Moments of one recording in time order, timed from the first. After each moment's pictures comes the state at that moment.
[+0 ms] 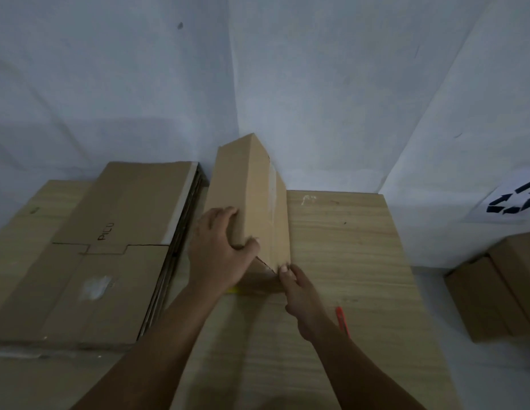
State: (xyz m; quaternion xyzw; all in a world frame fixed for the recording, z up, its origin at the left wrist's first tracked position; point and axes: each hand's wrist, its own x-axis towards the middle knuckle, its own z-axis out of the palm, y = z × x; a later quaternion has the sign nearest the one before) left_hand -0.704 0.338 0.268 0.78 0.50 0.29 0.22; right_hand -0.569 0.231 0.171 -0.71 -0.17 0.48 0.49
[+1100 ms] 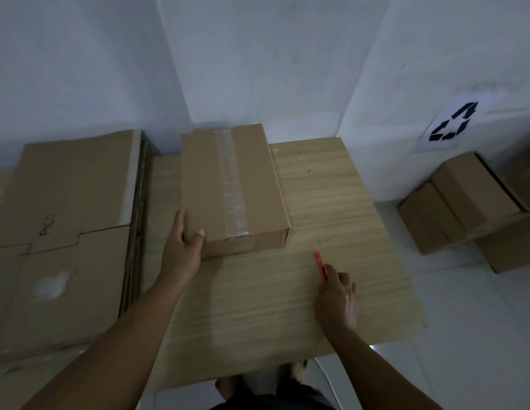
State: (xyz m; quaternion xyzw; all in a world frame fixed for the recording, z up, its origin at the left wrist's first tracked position) left_hand -0.742 0.353 0.160 0.65 0.52 0.25 0.51; right_hand -0.561 0.104 0.117 -0.95 -0.18 0.17 0.19
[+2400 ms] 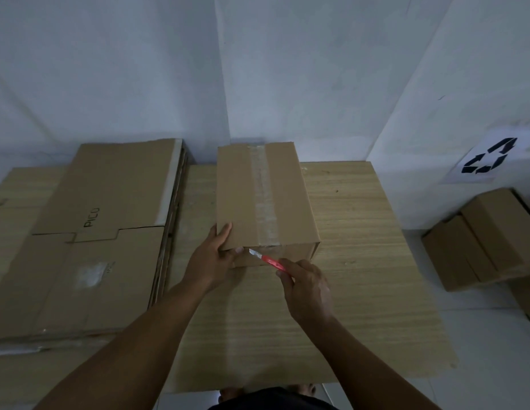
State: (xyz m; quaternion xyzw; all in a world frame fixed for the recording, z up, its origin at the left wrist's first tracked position) left_hand -0.759 0.365 0.151 0.77 0.46 0.14 0.42; right_hand -0.607 0.191 0.159 -0.83 -0.46 0.06 0.30
